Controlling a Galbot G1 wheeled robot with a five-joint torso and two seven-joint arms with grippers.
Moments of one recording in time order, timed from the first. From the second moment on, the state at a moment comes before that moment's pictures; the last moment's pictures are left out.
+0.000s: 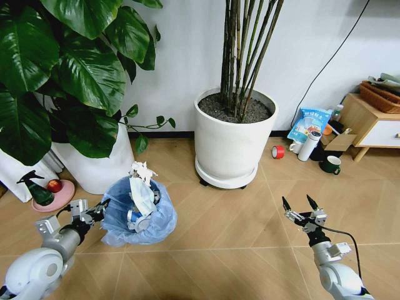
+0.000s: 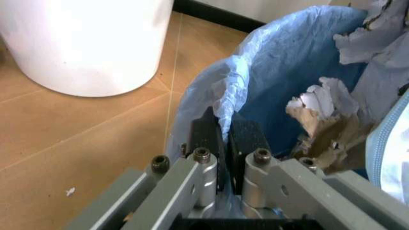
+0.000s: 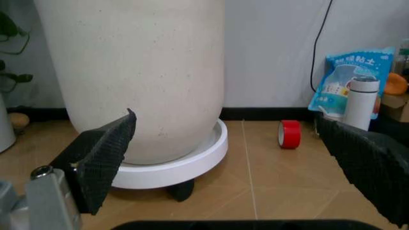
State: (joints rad) left arm 1.52 -0.86 -0.68 -1.93 -1.02 0.31 -0.07; right arm -1.37 1.04 0.51 1.39 0.64 0.57 -0.24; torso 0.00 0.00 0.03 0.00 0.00
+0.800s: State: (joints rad) left arm 1.50 -0.83 -0.67 -1.93 -1.03 0.31 -0.08; right arm -1.40 1.05 0.55 1.40 0.62 0.58 -0.26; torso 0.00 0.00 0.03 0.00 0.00
